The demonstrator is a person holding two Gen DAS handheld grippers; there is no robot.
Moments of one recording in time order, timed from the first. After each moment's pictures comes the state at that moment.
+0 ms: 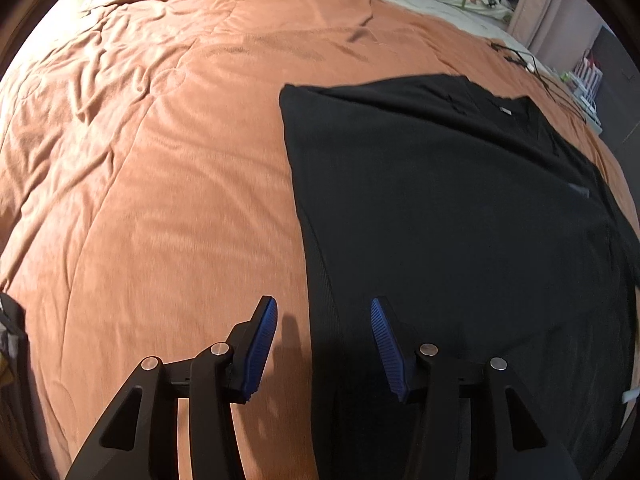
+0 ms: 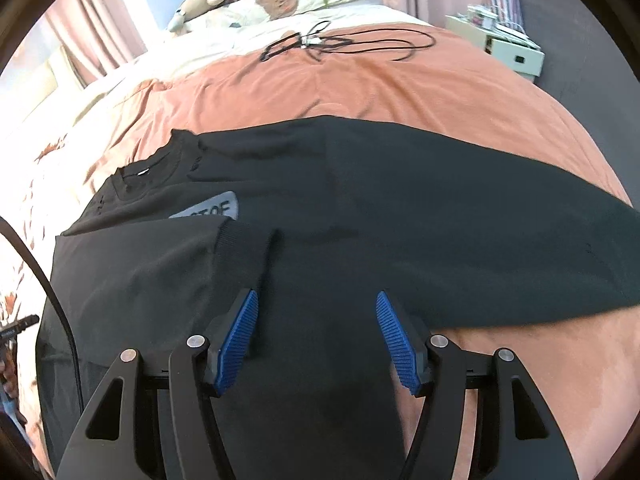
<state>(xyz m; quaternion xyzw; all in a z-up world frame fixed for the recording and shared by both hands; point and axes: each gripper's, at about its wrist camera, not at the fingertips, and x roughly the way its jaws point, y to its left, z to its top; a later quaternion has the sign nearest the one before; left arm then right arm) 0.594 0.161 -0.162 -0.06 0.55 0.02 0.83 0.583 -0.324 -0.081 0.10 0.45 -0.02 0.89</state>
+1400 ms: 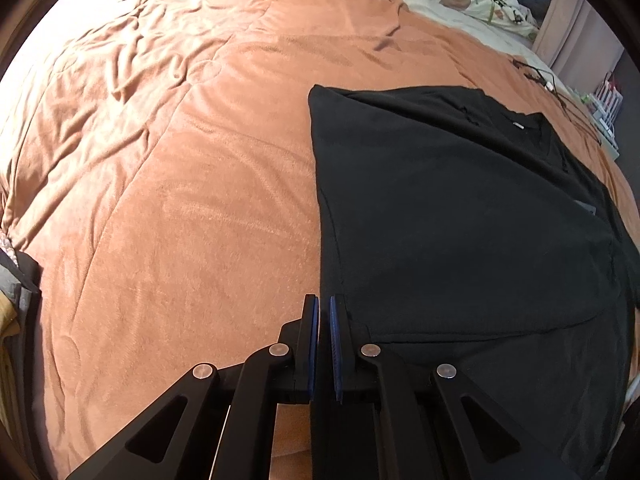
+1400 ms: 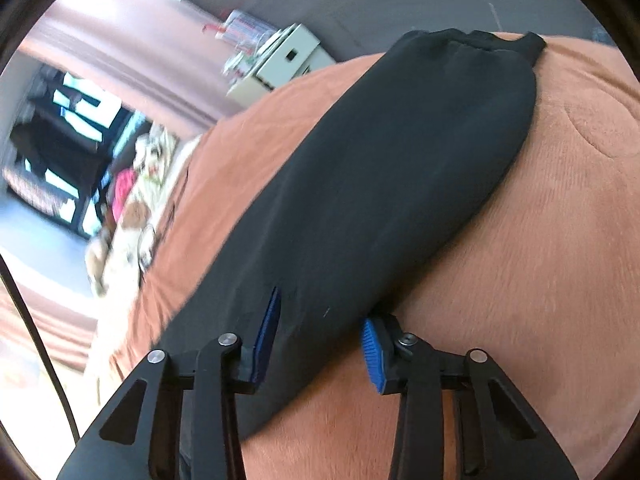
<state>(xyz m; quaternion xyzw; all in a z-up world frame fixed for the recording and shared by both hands) 0.583 0.158 -0.150 -0.09 0.54 0.07 0.84 0.456 -0.519 -0.163 0.50 0.22 -0.20 0.81</state>
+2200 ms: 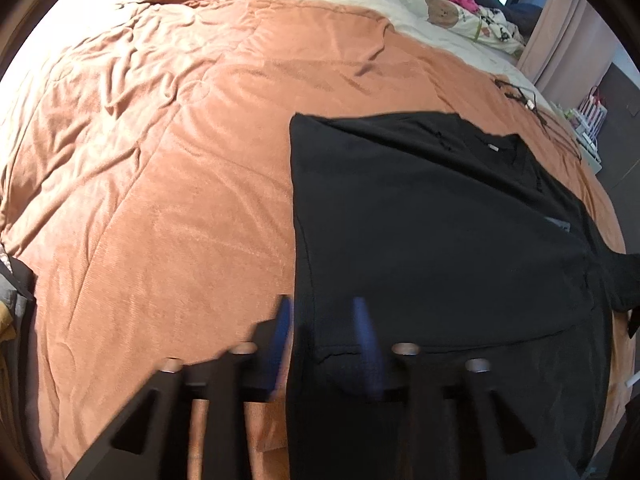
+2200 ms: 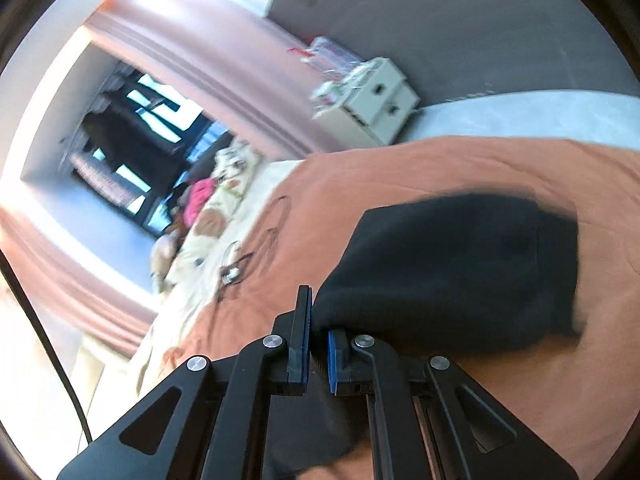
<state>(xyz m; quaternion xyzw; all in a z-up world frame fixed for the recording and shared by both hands) 0.577 0.153 -0.124 -0.11 0.51 0.04 0.85 0.429 -0.405 -0.081 0.42 0.17 -0.06 0.89</state>
